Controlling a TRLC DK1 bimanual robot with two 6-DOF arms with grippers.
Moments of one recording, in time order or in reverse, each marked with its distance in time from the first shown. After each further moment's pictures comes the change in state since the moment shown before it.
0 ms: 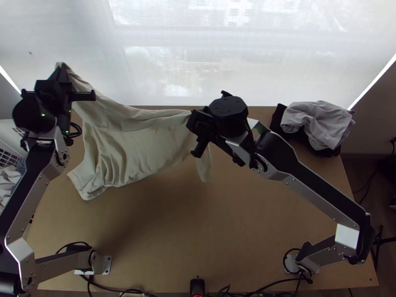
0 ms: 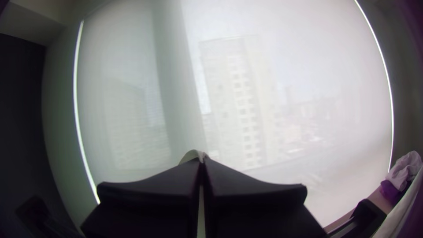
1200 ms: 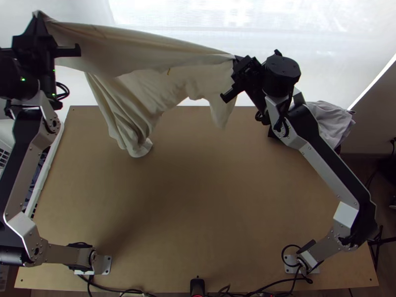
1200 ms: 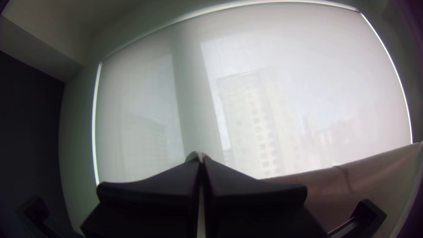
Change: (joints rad) left arm 0.022 0.191 0.439 0.012 -0.038 0.075; right arm -0.338 0.053 0.041 0.348 -0.063 0.044
